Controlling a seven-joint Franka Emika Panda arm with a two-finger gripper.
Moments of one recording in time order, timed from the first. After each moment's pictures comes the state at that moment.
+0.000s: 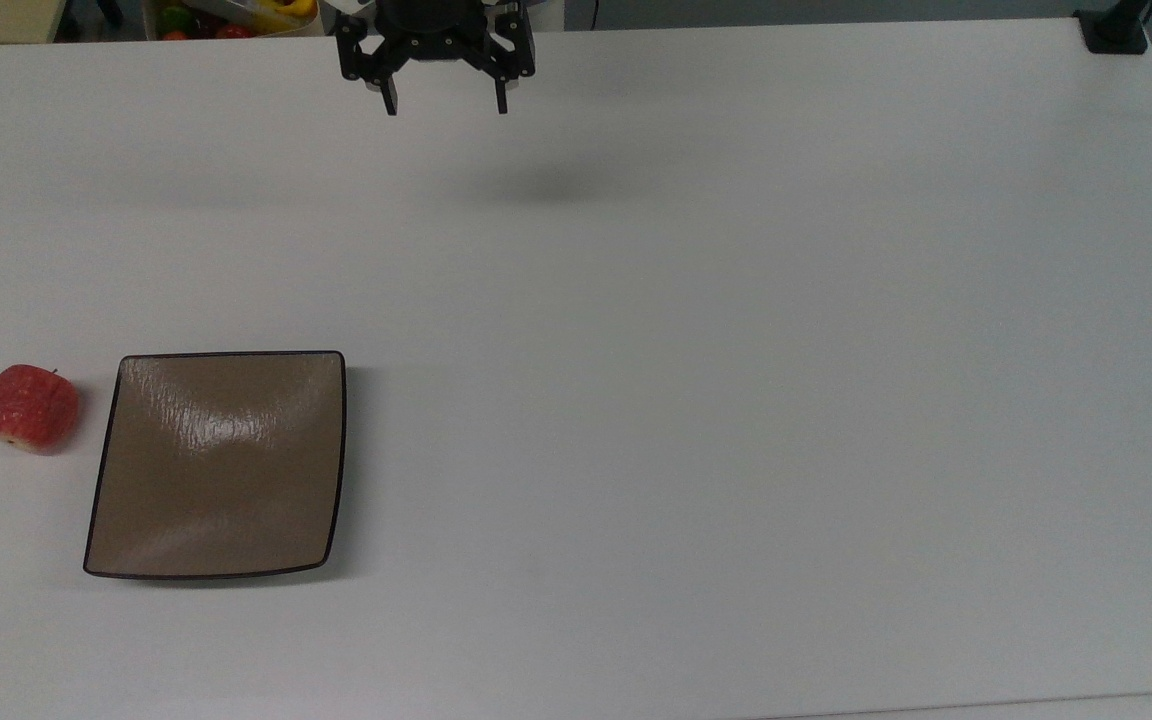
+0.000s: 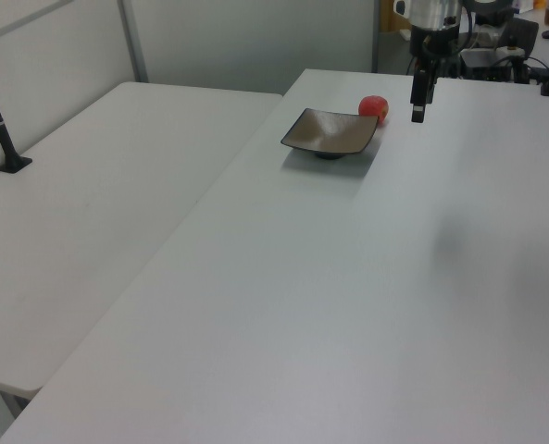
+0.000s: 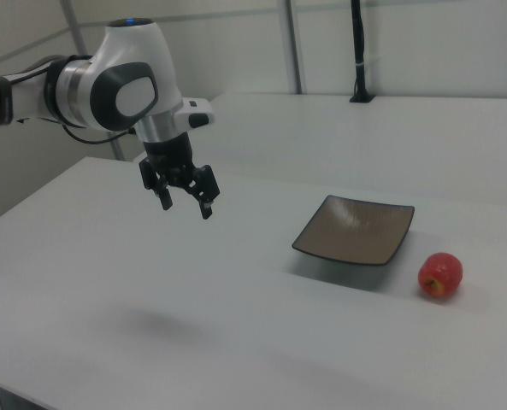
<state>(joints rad) 0.05 -0.03 0.01 -1.88 0.01 1.88 -0.05</state>
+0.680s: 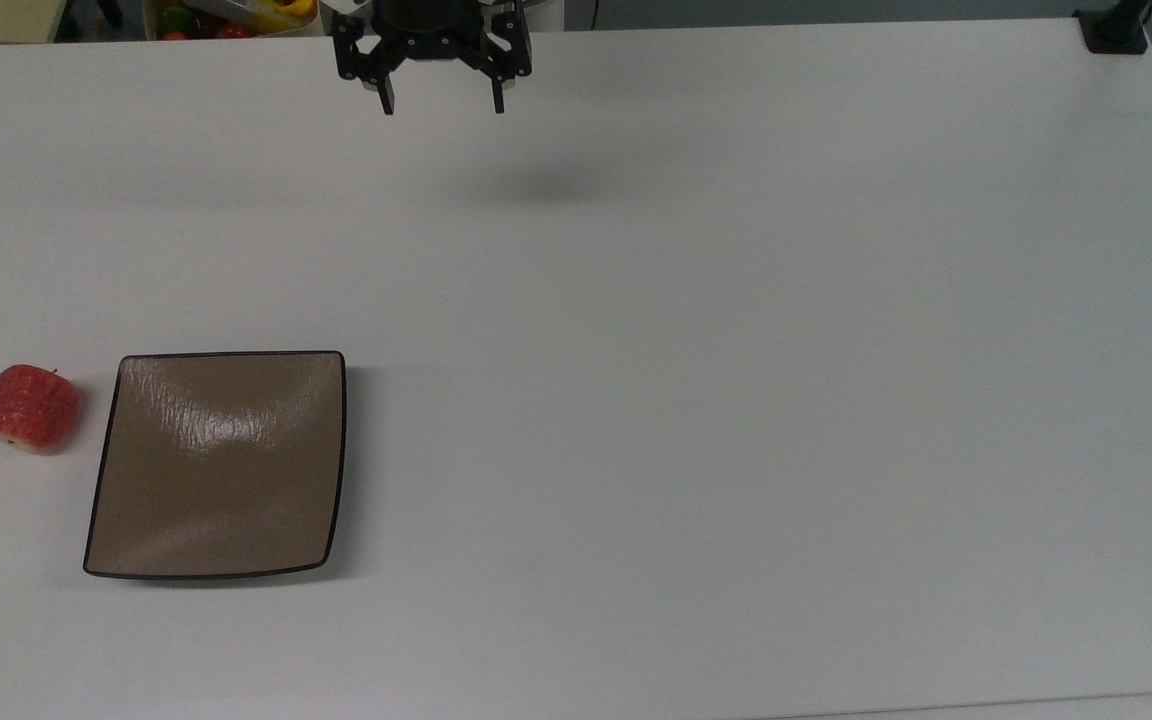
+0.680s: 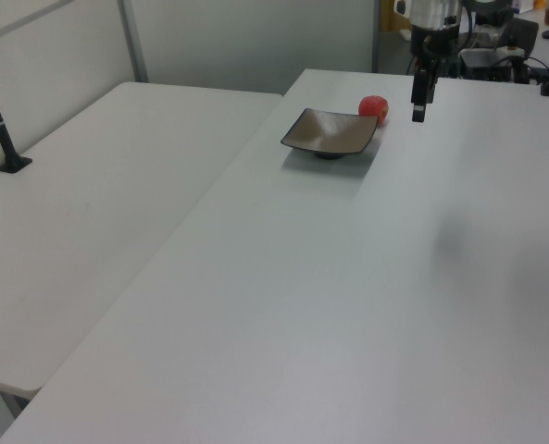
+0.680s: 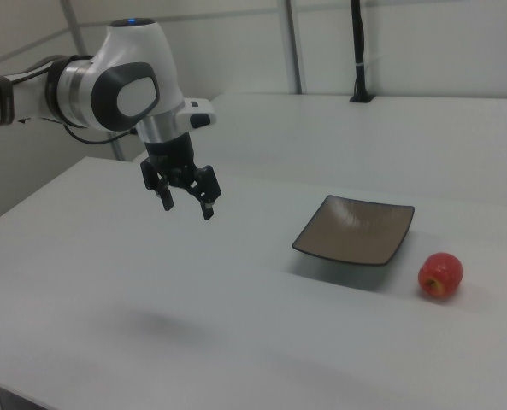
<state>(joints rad) 0.04 -0.03 0.01 -1.88 0.01 1.88 -0.05</state>
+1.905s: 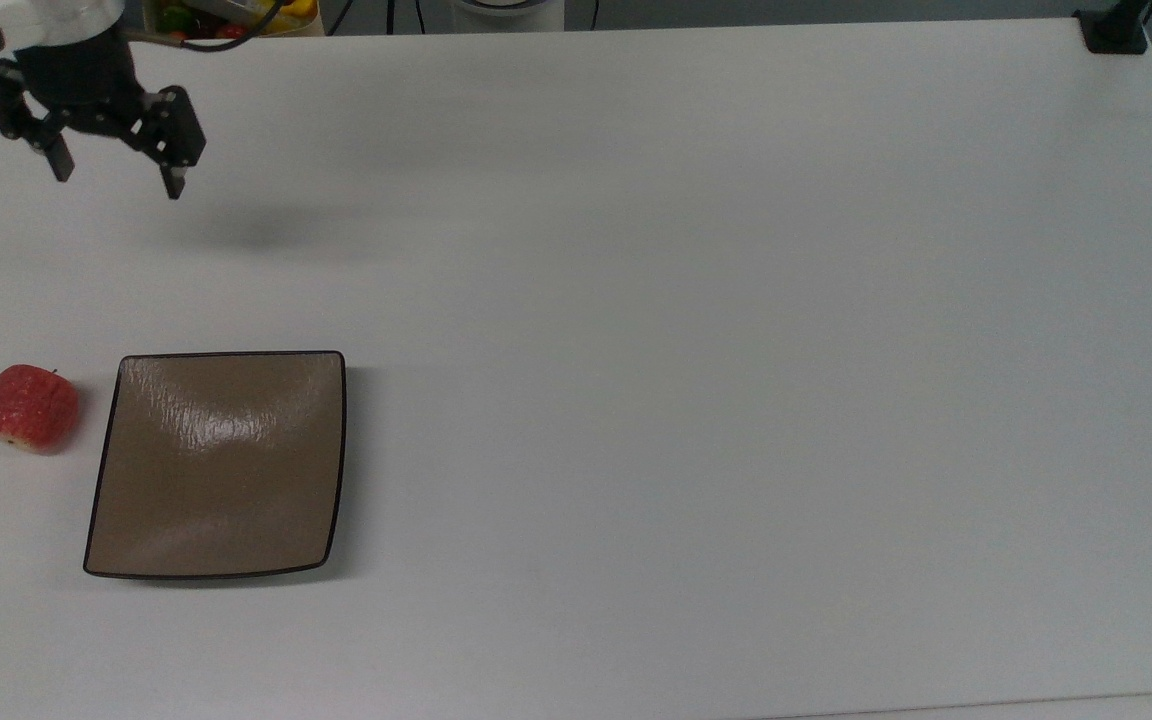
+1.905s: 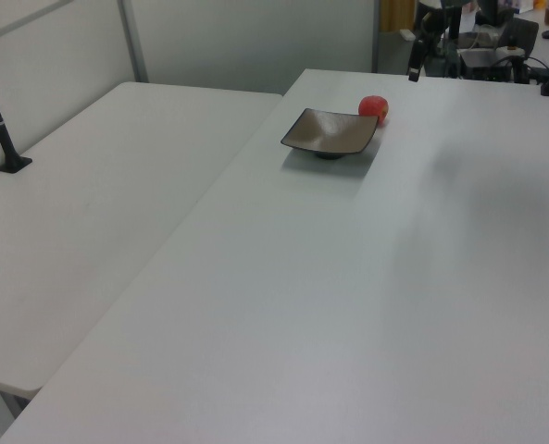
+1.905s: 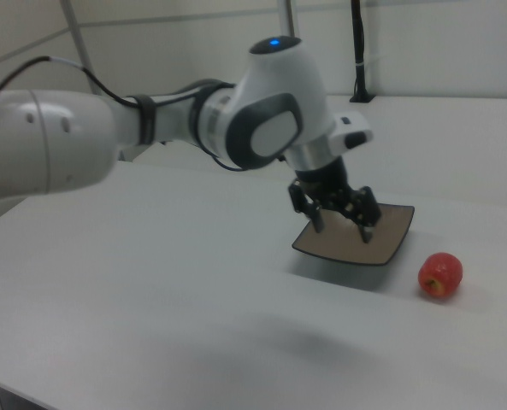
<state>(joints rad) -0.22 0.25 -0.13 -1.64 -0.03 2.10 -0.30</state>
